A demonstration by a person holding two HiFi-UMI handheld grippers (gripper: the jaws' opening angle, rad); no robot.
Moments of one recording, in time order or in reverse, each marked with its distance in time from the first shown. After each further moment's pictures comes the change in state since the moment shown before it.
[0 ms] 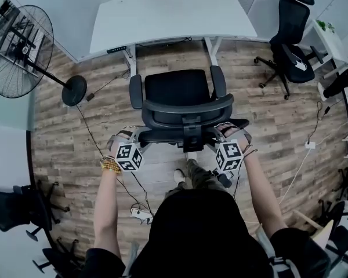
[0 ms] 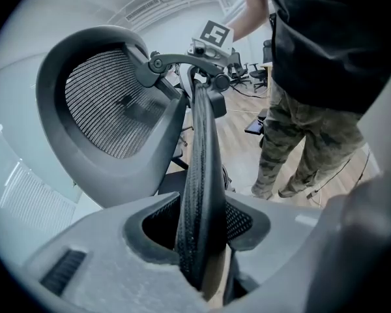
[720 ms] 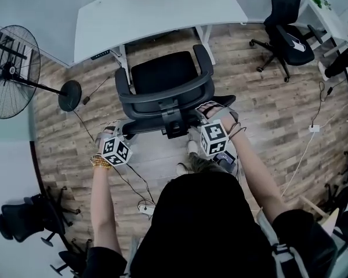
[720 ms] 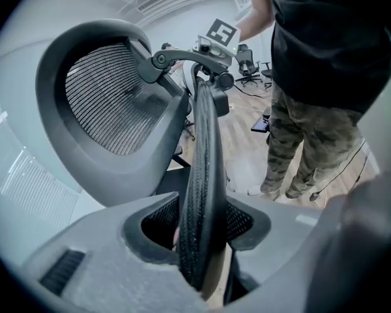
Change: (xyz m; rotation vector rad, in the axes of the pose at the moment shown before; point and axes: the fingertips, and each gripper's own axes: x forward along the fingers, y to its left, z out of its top) left arm 0.031 0.076 -0.012 -0.064 0.051 0.025; right arm 0.026 -0.082 -0.033 -0.071 -0.031 -0.024
